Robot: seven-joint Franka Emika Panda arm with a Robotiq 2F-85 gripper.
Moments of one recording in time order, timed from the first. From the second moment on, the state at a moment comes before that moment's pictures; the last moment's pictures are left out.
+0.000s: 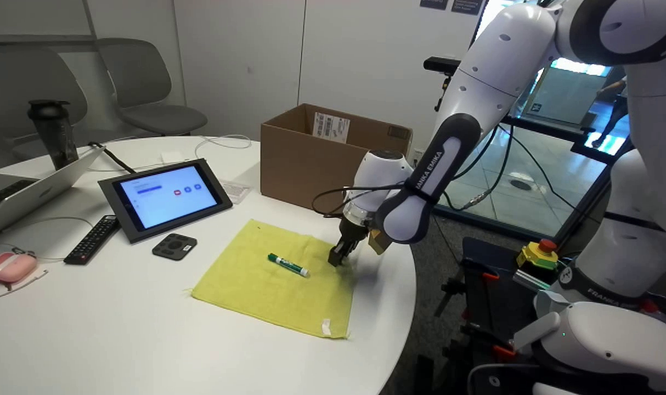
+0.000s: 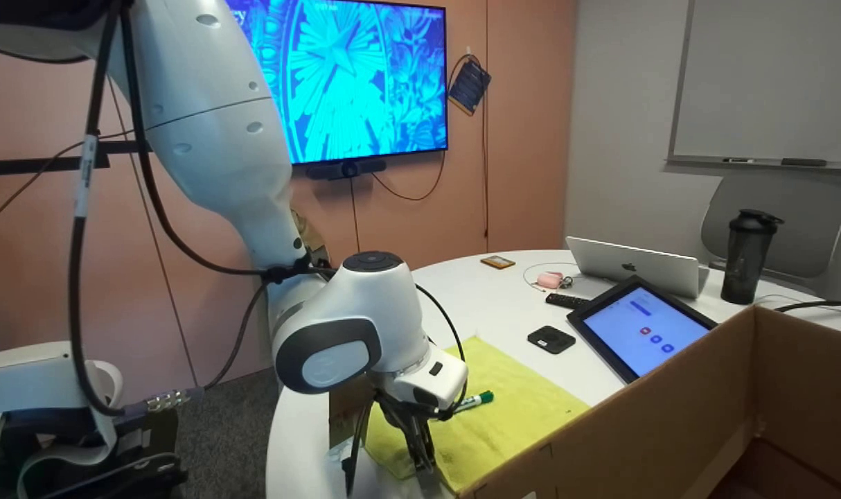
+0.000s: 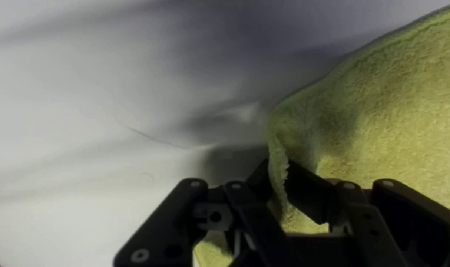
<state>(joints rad) 0.12 0.60 -0.05 -2.30 0.09 3.07 0.20</state>
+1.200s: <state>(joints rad) 0.49 0.53 -0.15 -2.32 -0.07 2.96 0.24</state>
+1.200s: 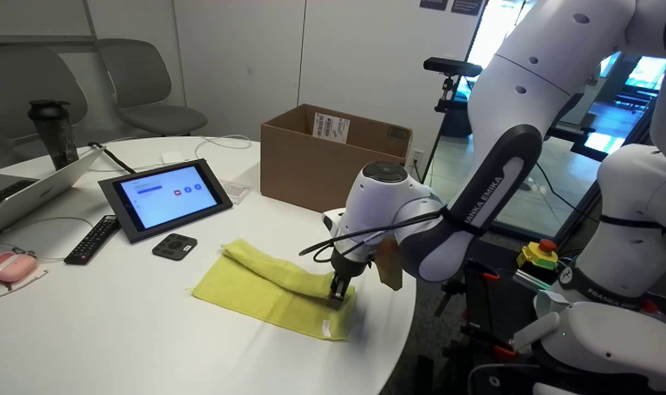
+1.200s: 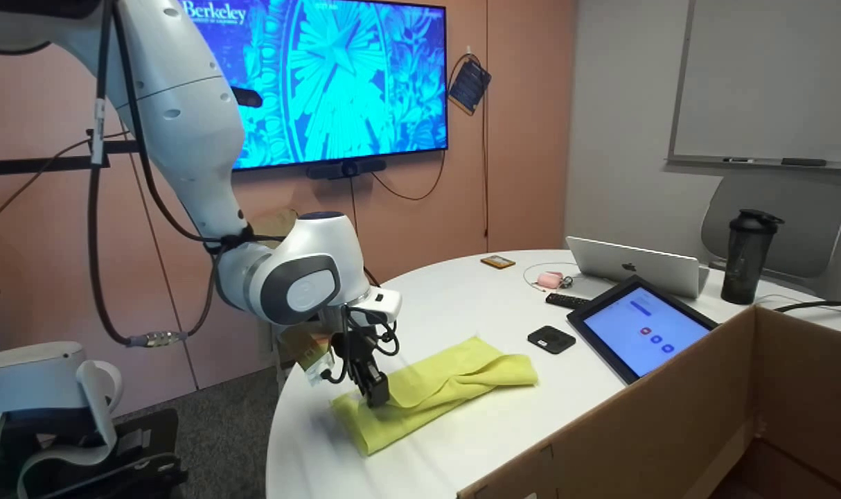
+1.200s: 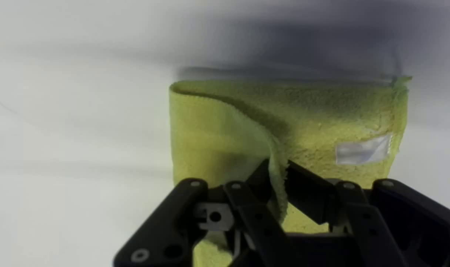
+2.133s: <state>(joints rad) 0.61 0.58 -0.13 -2.23 -0.07 2.88 0.41</state>
